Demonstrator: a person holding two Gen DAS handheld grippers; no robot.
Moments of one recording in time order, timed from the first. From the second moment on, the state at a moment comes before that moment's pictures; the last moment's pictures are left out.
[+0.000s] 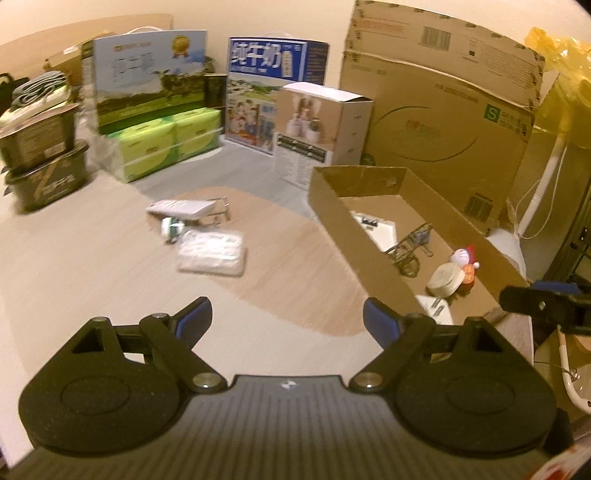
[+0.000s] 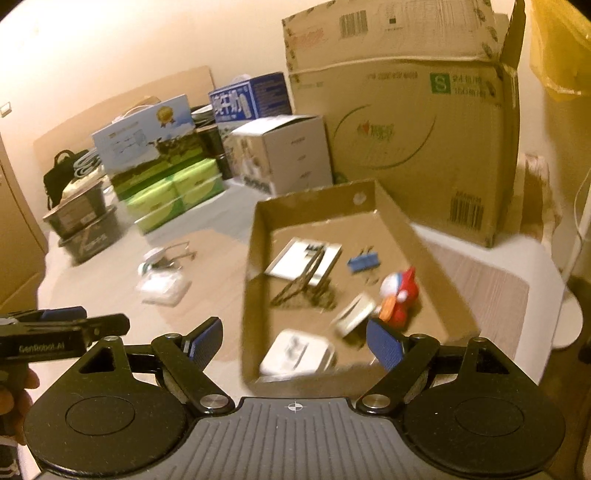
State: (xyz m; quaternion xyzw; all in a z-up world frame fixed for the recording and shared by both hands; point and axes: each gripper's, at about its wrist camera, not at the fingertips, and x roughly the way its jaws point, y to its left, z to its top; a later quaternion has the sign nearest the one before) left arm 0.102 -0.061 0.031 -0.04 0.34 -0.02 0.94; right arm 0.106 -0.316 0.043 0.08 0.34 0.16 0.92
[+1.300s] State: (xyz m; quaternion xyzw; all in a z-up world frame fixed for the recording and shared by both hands) left arm 0.075 0.058 0.015 -0.06 0.35 0.08 0.93; right arm 0.086 -0.208 0.025 0.05 0.35 0.24 0.90
